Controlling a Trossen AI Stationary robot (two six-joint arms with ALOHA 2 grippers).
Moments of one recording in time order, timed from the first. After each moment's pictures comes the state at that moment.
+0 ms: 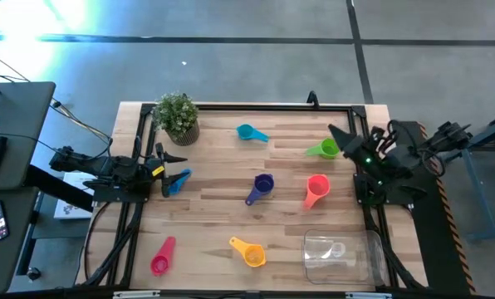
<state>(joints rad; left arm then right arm) -0.27 0.01 0.10 -0.25 -0.53 0.08 0.50 0.76 0.73 0.24 1.30 0.89</state>
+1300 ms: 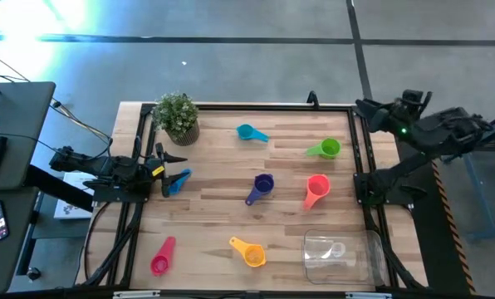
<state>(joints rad) -0.27 0.01 0.10 -0.25 -0.53 0.08 0.38 0.83 1.46 -1.14 1.14 1.09</state>
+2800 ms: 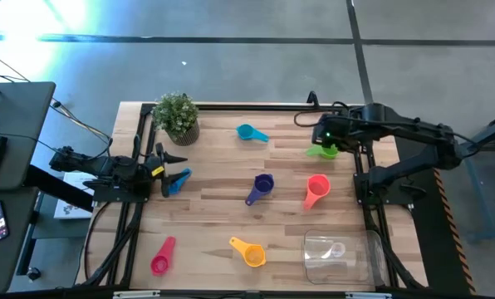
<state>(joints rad) -0.27 0.01 0.10 -0.24 -0.53 -0.03 -0.18 1.27 1.46 -1.57 0.23 1.54</state>
